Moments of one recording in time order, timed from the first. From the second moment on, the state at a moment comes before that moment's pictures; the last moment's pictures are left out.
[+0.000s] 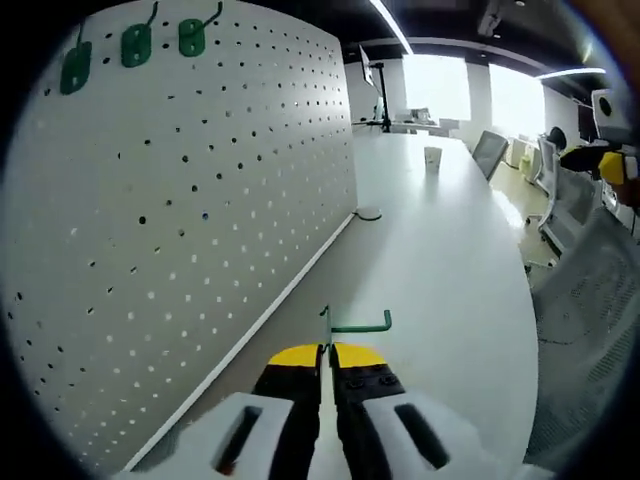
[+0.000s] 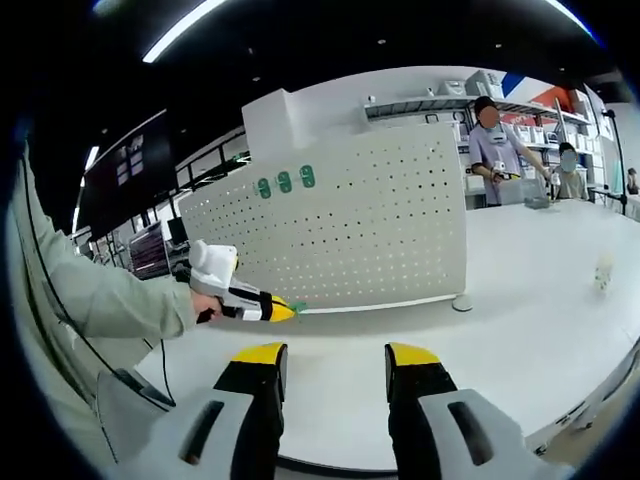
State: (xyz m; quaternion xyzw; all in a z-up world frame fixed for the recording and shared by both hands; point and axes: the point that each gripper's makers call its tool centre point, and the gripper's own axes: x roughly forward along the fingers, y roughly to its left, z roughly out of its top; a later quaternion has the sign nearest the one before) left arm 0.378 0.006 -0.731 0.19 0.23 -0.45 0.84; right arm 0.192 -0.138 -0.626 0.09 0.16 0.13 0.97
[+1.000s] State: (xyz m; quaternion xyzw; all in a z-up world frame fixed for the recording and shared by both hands) left arm 0.305 0.118 -0.687 0.10 0.20 -0.33 0.92; right arm 0.214 -0.033 -0.616 0.06 0.15 0.29 0.94
